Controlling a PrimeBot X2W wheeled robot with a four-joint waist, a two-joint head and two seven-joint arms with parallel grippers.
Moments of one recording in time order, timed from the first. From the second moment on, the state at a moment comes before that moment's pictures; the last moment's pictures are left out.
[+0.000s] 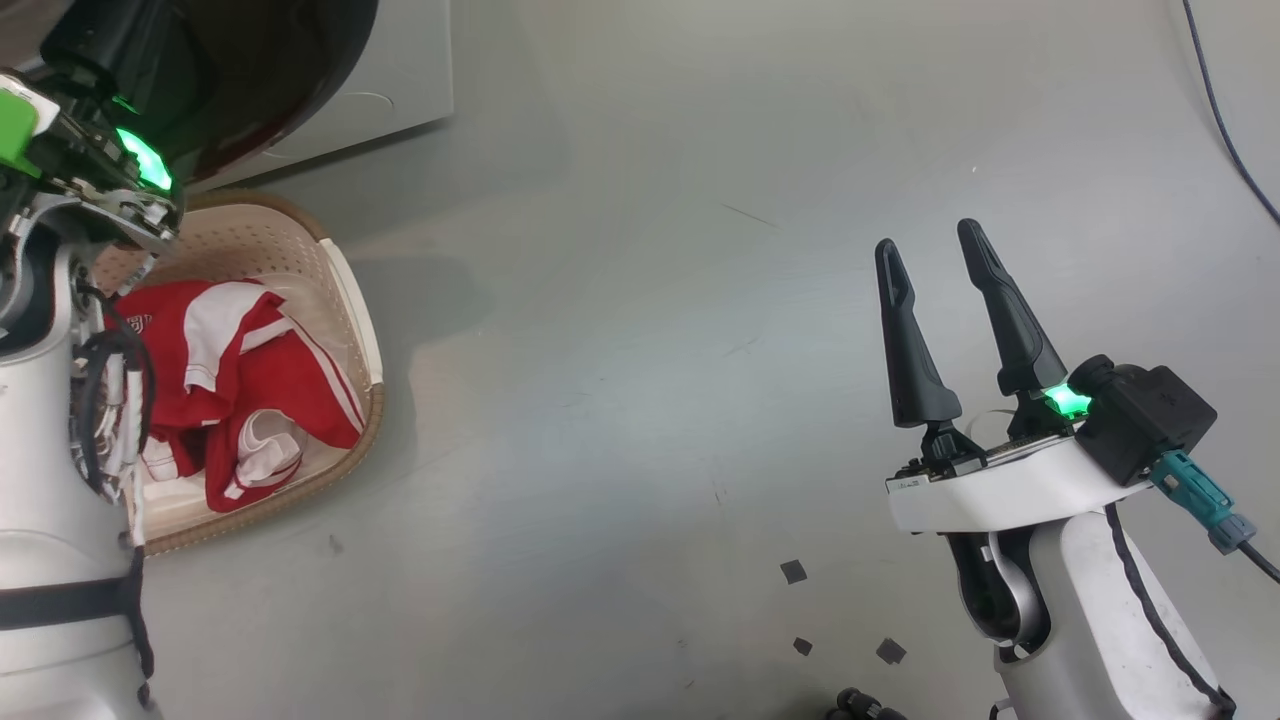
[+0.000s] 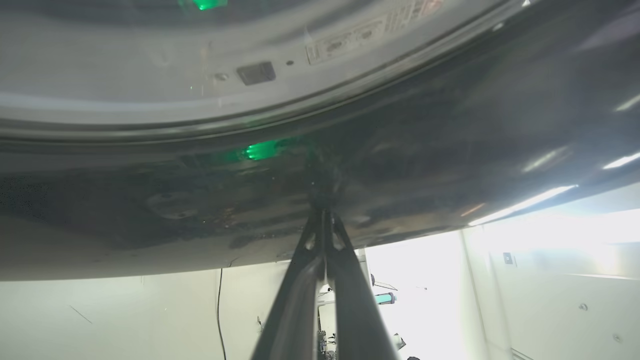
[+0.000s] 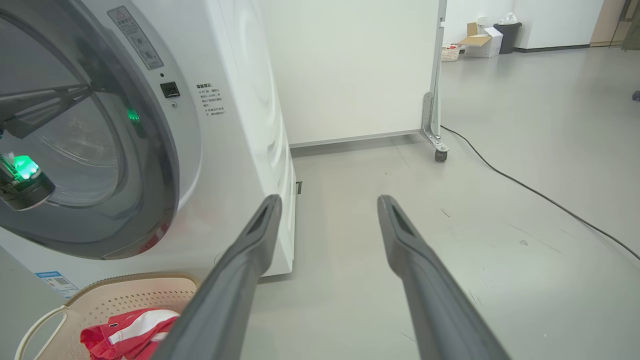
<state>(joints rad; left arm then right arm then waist) -0.81 0.15 0.02 0.27 -1.67 -0.10 0.52 -0.22 -0.05 0.26 -0.02 0.38 0.09 -0.26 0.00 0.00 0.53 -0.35</state>
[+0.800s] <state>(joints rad) -0.43 0.06 0.10 0.05 -1.75 -0.12 0.53 -0.21 -0.05 0.24 0.03 0.32 0.10 -0.26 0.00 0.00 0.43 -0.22</state>
